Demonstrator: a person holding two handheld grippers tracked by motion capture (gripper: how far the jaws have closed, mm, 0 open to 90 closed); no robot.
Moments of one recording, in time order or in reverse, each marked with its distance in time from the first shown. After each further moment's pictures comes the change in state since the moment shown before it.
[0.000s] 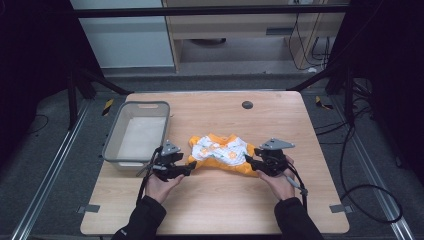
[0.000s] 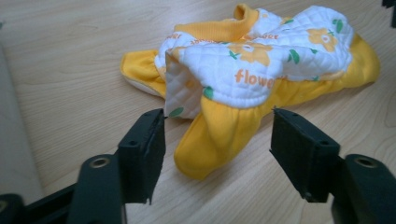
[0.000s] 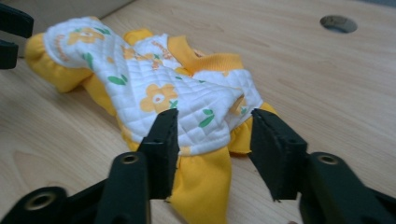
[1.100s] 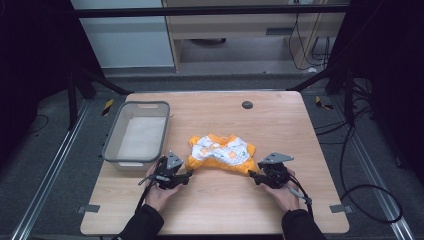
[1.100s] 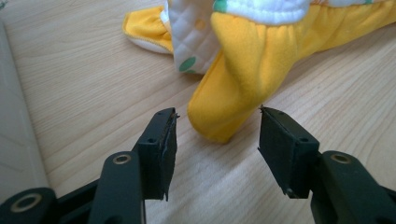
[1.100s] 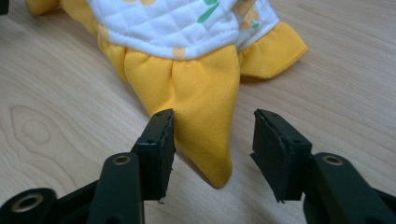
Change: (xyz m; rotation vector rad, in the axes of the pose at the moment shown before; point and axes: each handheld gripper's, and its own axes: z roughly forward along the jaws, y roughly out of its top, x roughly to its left) left arm -0.002 -0.034 0.022 0.053 0.081 0.110; right arm -0.006 -0.049 0.014 0.103 0.019 -0.021
